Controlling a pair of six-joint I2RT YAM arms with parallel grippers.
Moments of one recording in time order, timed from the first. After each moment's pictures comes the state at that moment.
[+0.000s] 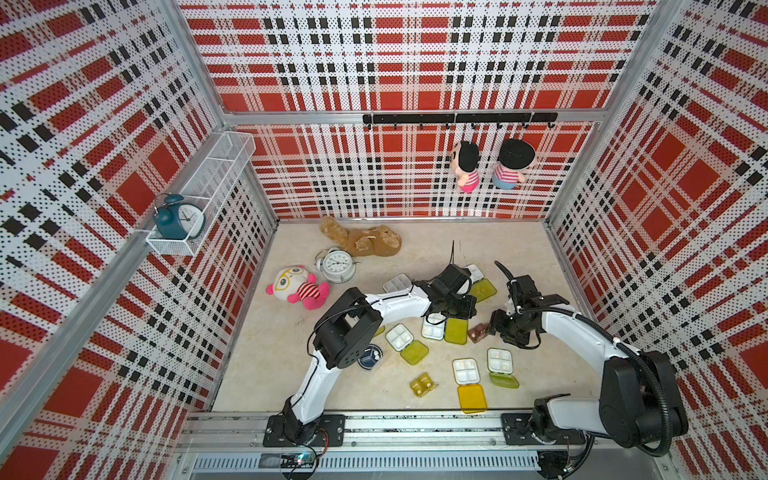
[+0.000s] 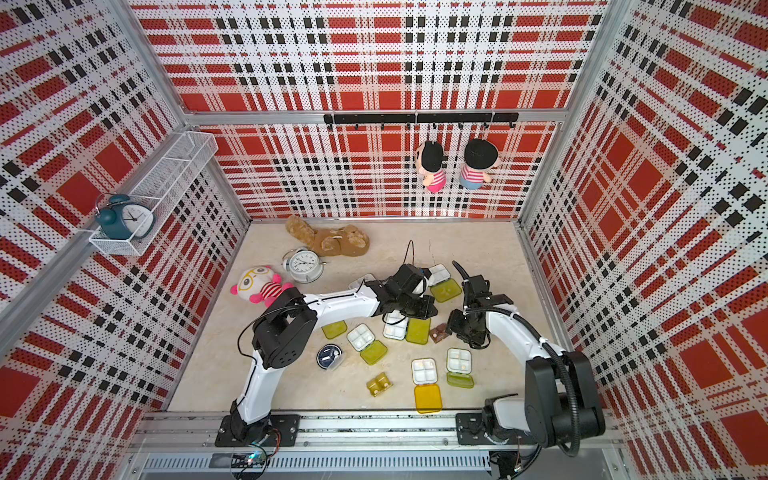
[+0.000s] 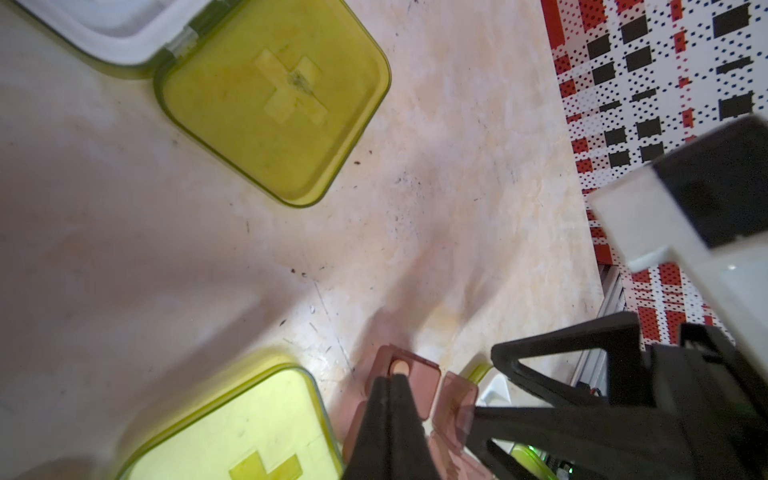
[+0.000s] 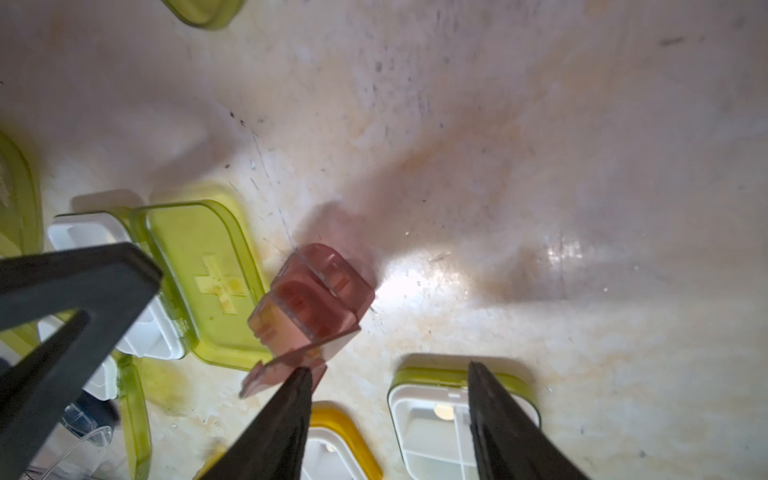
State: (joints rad) left arm -0.90 2.15 1.55 -0.21 0.36 -0.65; right arm 0.17 1.33 0.77 -0.76 -0.20 0.55
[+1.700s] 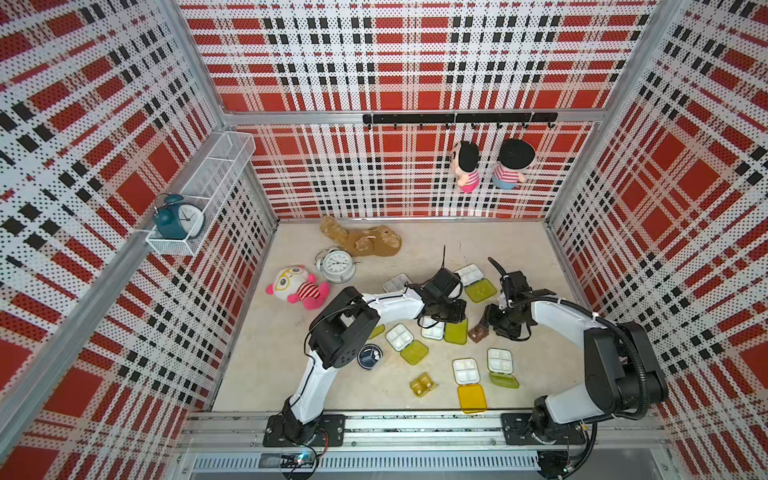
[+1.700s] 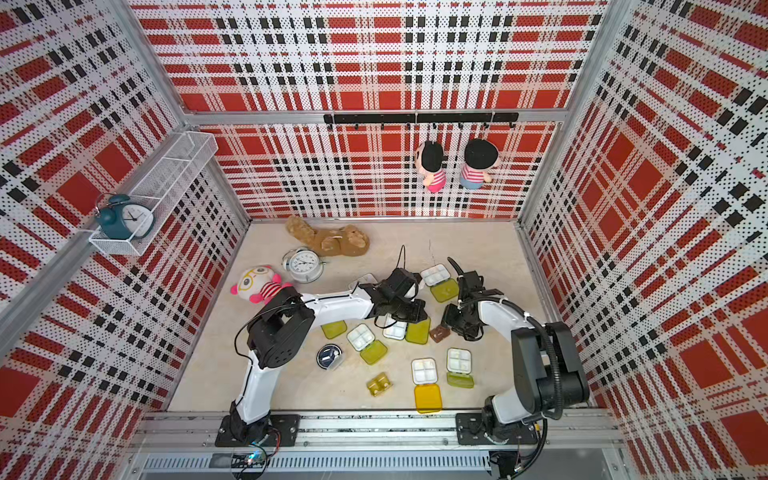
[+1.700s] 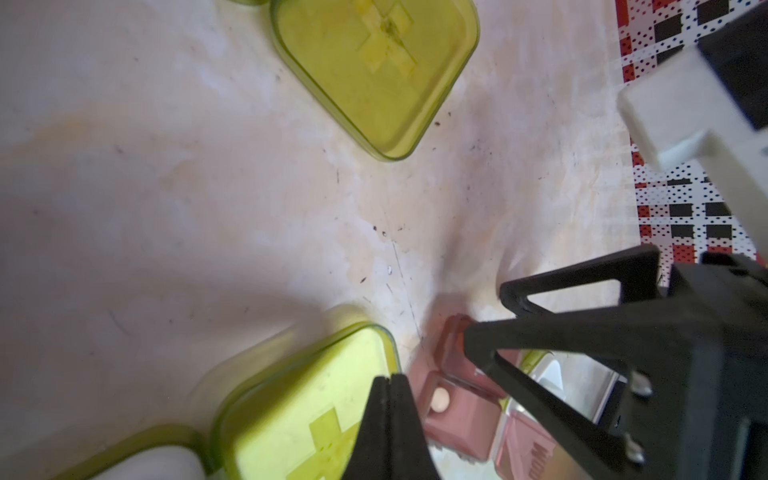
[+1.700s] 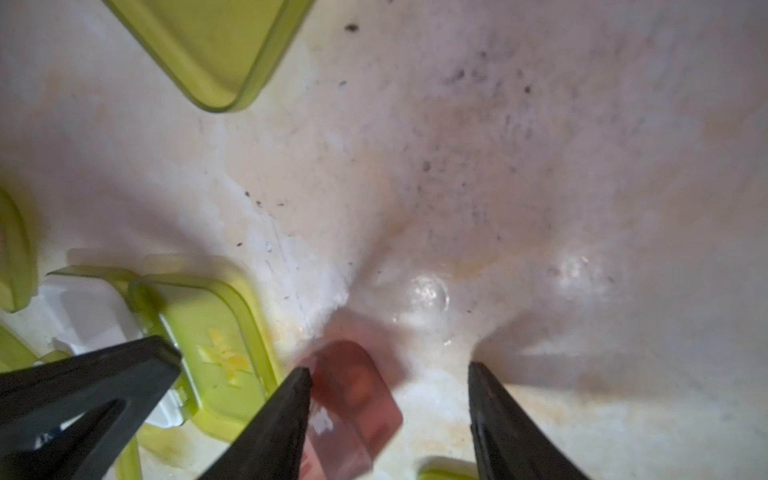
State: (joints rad) left arm -0.87 2.12 1.44 -0.21 0.34 -0.64; right arm 0.17 1.51 0.79 -0.61 -0.21 0.53
